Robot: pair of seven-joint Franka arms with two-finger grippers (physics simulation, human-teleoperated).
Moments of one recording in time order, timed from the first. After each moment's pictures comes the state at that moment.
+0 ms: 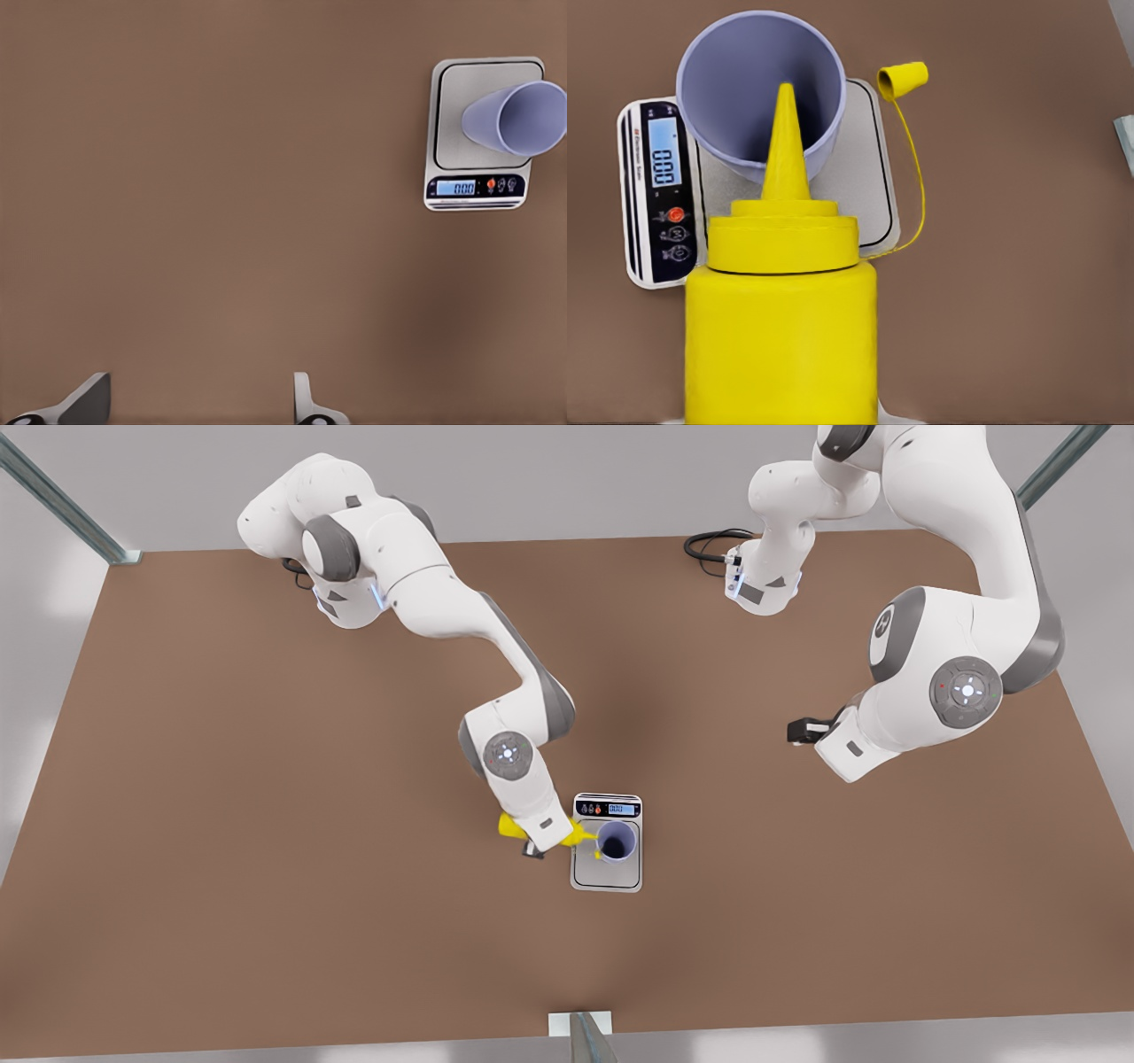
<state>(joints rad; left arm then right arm) -0.04 0.32 -0.21 -1.34 0.05 1.40 -0.13 0.90 0.94 -0.47 -1.07 0.44 2.08 -0.88</state>
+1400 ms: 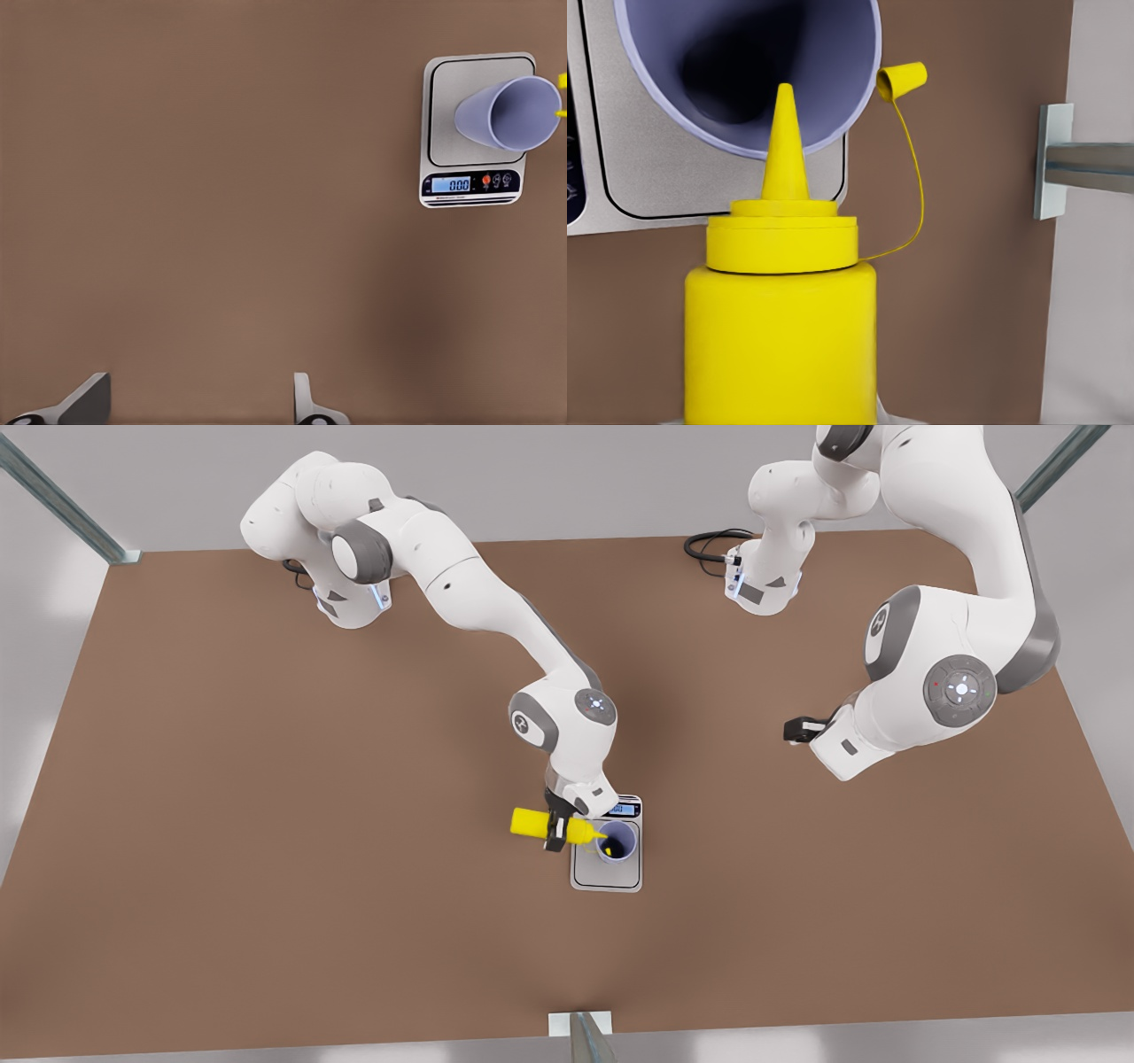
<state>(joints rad) -0.05 0.32 -0.21 -1.33 0.05 1.40 -0.11 1.01 1.02 -0.47 -1.00 -0.09 2.09 -0.63</state>
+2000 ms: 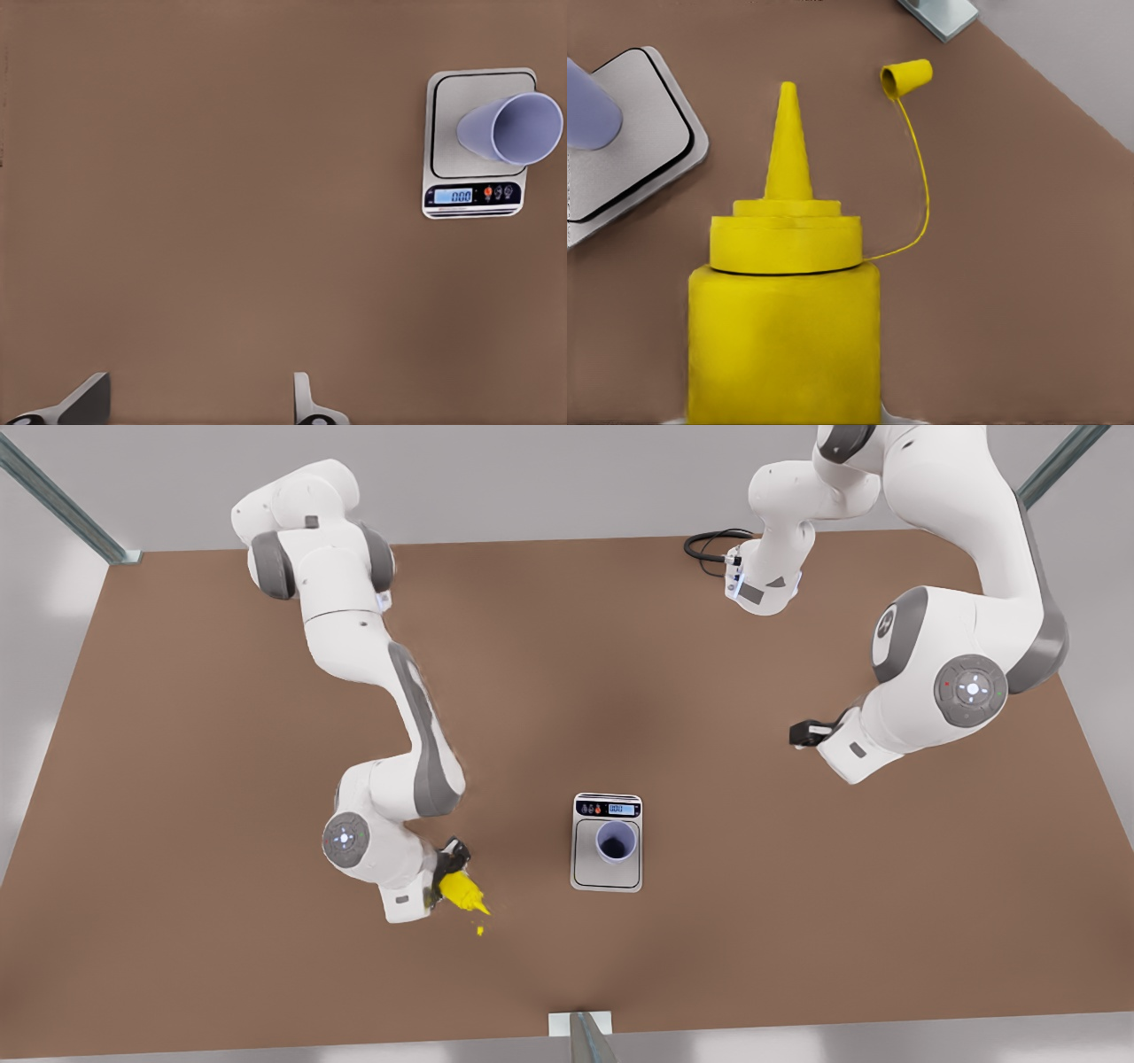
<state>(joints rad) -0.04 0.33 -0.21 -1.32 0.05 1.42 -0.11 0.55 0.93 -0.45 -1.09 0.75 1.95 -0.85</state>
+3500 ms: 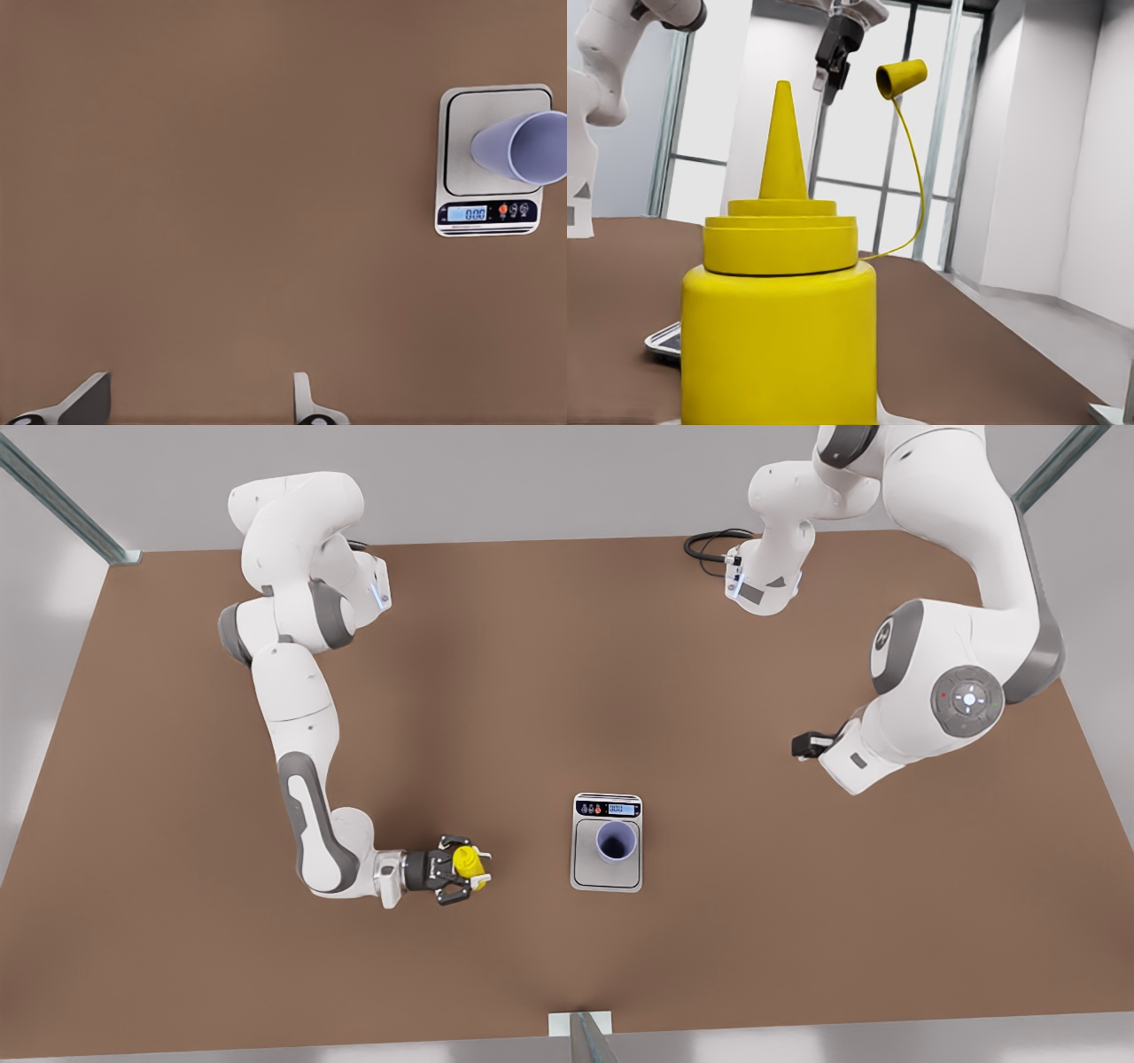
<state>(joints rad) -0.04 0.35 -0.20 -1.32 0.08 1.46 -0.11 0.15 1.18 0.01 -1.19 1.66 1.68 -2.54</state>
